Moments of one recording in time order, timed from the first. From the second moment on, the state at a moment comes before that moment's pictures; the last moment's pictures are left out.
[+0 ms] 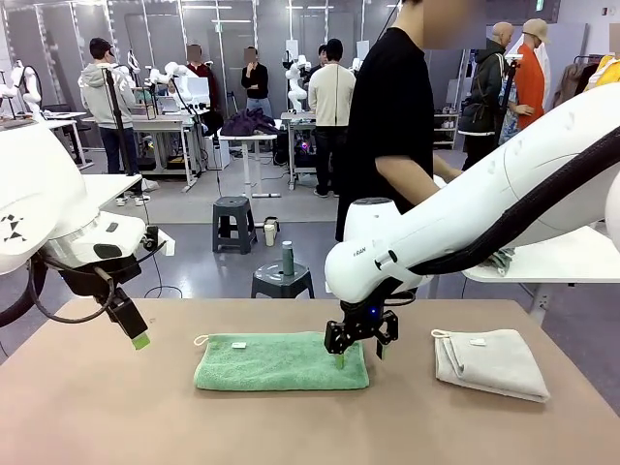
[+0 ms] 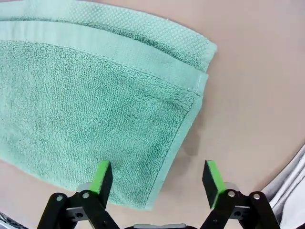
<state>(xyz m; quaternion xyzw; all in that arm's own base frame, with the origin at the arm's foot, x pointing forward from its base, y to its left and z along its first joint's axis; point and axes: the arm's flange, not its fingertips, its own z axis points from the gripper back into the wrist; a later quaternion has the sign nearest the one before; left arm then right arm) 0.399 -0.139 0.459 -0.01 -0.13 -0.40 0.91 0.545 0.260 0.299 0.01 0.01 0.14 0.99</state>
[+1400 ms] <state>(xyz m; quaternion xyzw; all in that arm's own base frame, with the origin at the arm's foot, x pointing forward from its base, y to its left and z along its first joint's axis) 0.399 -0.139 0.459 -0.01 -0.13 -0.40 0.91 0.552 0.255 0.308 0.03 0.01 0.12 0.99</state>
